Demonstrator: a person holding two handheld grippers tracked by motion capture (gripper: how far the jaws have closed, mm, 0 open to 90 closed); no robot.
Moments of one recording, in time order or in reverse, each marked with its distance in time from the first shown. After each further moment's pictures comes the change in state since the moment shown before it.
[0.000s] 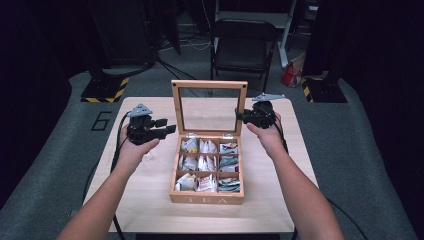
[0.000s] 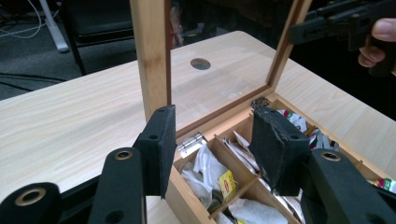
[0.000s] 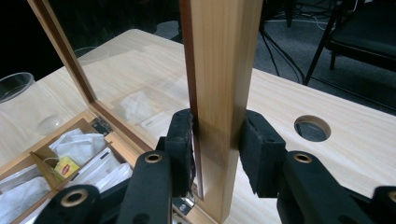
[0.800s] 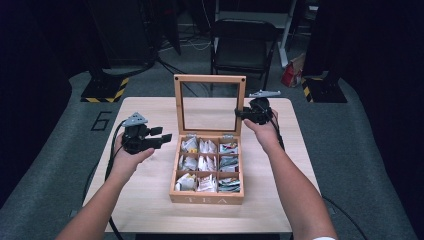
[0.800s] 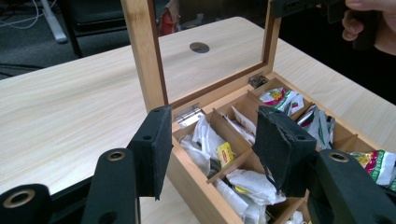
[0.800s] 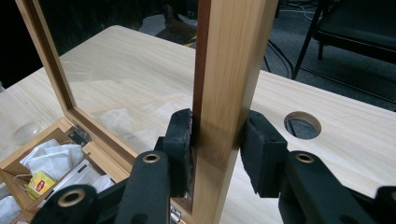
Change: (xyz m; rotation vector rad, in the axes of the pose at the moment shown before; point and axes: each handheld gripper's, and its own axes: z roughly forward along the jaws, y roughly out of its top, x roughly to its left) left arm 0.000 -0.022 -0.013 0.033 -0.001 0.006; right arm -0.006 0.007 0.016 0.031 -0.050 0.024
